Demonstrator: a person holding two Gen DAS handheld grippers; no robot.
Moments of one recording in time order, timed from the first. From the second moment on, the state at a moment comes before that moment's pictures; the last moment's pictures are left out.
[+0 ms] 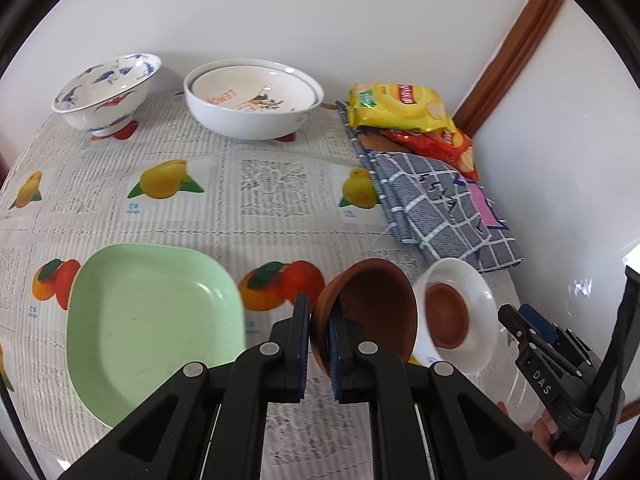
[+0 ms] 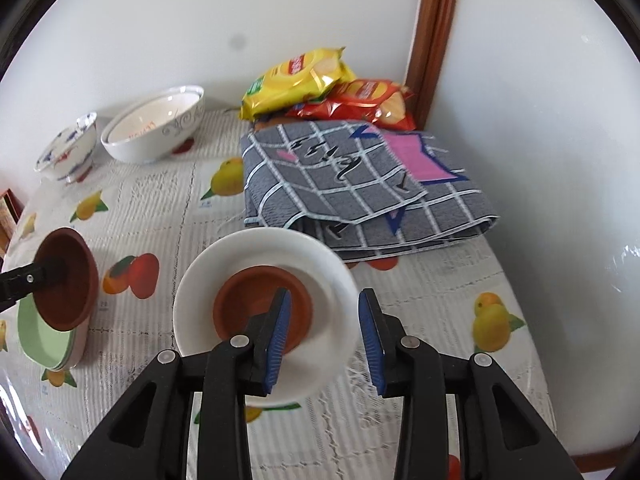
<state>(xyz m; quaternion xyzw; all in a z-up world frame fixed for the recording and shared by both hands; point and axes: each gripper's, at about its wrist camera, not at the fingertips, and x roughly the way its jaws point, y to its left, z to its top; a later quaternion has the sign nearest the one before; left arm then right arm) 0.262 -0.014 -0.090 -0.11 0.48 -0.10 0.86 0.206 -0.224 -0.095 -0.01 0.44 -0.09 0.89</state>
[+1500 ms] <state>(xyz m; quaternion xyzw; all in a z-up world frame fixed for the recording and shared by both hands) 0.295 -0.147 -0.134 -0.07 0.53 -0.13 0.84 0.133 -0.351 -0.102 0.09 0.45 -0.16 0.88</state>
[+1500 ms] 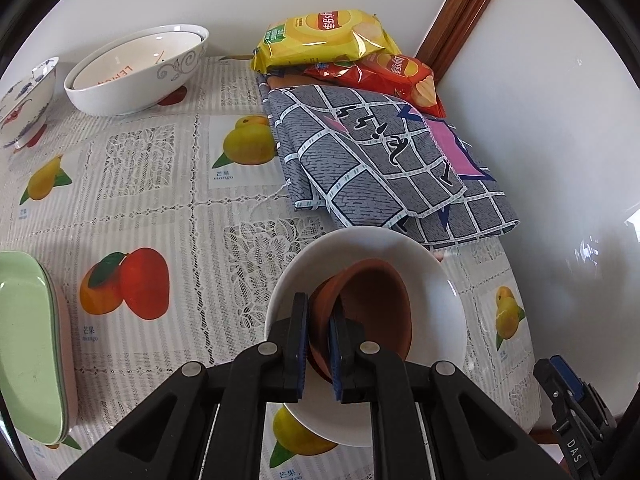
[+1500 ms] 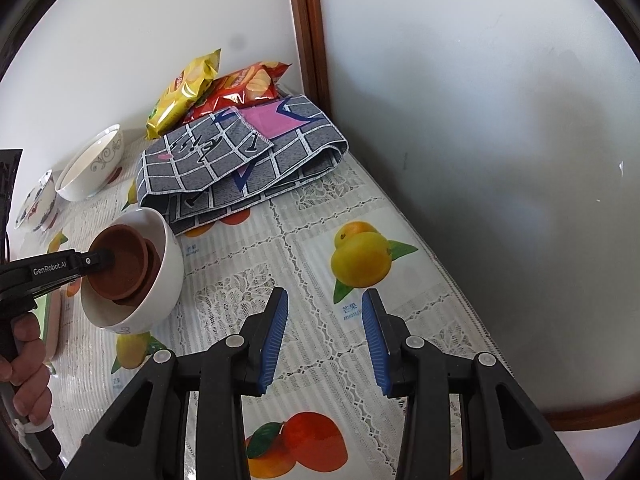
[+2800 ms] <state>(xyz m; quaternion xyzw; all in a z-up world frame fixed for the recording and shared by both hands) 0.284 -0.121 -0.113 -0.06 0.51 -0.13 0.85 0.172 -0.301 -0.098 0.09 0.45 -0.08 0.88</state>
